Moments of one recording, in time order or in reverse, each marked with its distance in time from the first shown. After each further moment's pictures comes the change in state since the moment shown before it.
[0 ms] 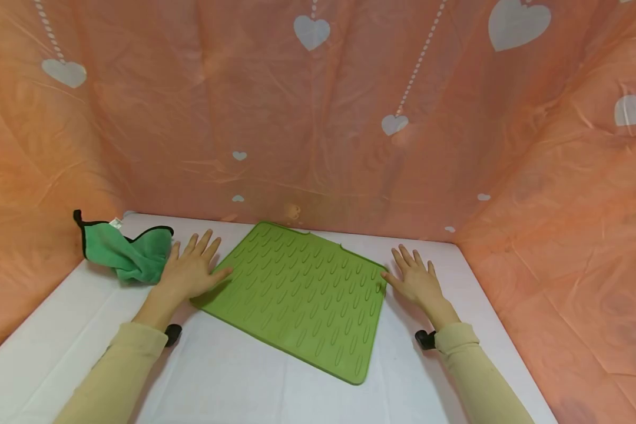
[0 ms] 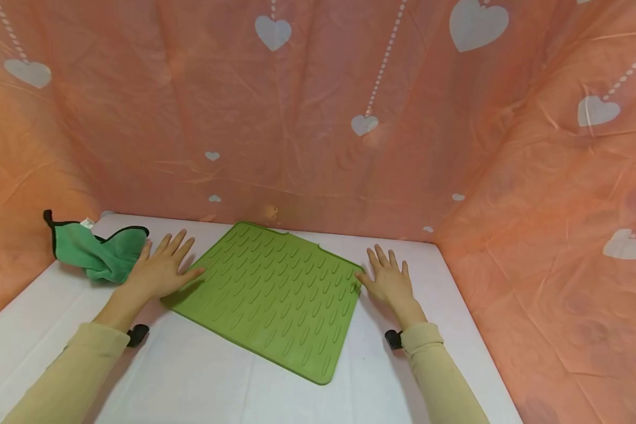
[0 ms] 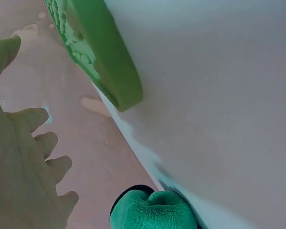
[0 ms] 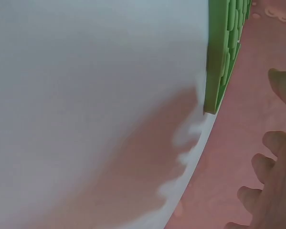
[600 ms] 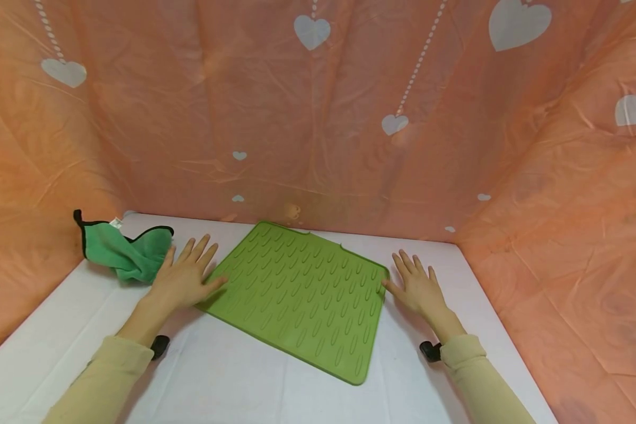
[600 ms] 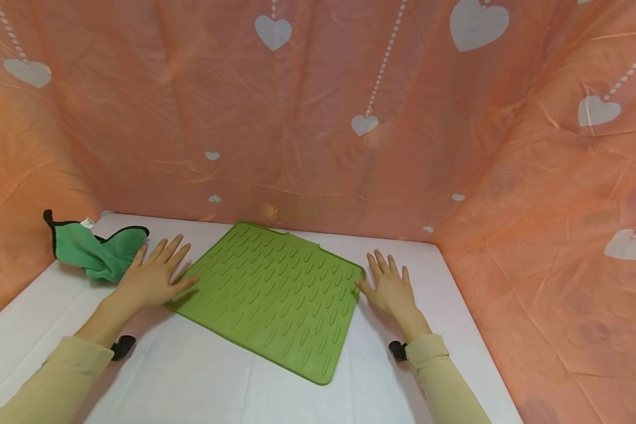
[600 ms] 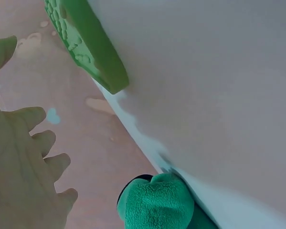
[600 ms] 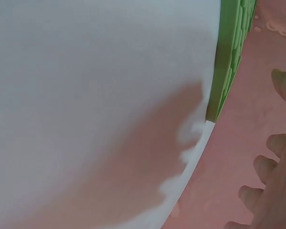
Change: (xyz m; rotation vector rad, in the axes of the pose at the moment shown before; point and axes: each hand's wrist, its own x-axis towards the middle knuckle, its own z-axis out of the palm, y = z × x) left_hand -0.024 0.000 -0.002 0.033 0.037 0.047; right_hand -0.019 -0.004 0.002 -0.018 0.054 -0.047
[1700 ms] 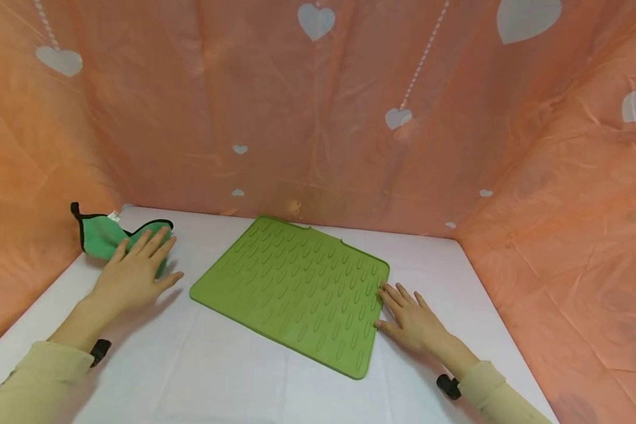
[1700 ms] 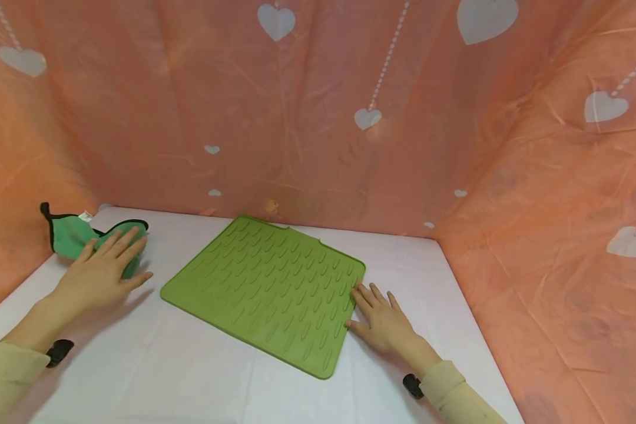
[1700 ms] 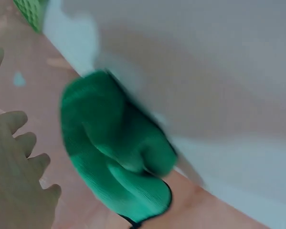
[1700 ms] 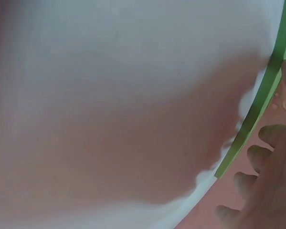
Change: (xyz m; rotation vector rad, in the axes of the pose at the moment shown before) left_hand -0.037 -0.068 -0.019 0.038 0.073 0.029; right_hand -0.063 -0.024 0.014 0.006 -0.148 -0.206
